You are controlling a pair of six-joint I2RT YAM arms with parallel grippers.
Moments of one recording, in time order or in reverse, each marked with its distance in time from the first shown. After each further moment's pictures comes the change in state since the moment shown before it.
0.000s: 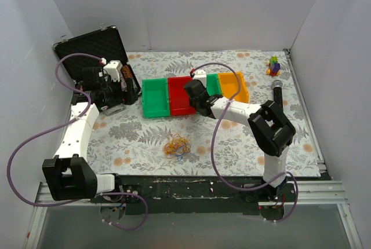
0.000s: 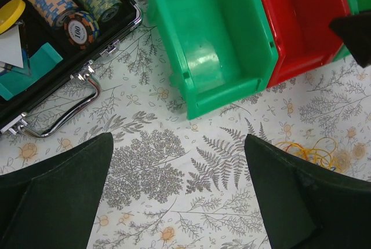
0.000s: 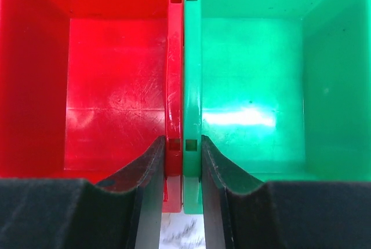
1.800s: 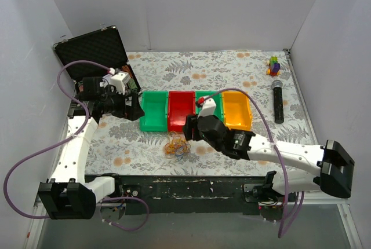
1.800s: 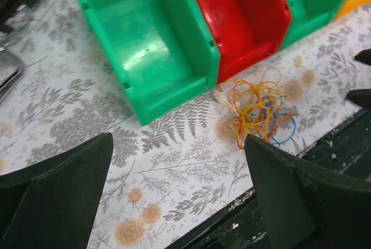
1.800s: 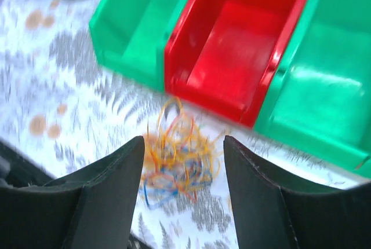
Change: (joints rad) left arm -0.023 -0.193 -0.047 -0.219 0.157 0.101; right arm 0.391 -0.648 -0.402 -0.063 0.027 0.195
